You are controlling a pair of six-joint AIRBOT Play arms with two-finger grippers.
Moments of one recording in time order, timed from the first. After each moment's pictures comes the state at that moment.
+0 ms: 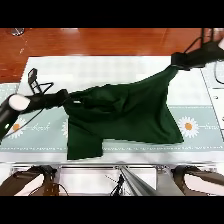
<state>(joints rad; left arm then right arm) -0.08 -1.09 0.72 0.96 -0.62 -1.60 0.01 -1.42 1.54 -1.33 1.15 1.59</state>
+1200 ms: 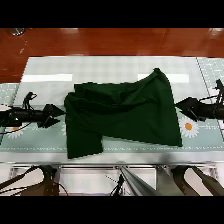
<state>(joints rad) 0.41 -1.26 0.60 0.70 -1.13 -1.15 -0.50 -0.95 0.65 -0.79 1.17 1.22</state>
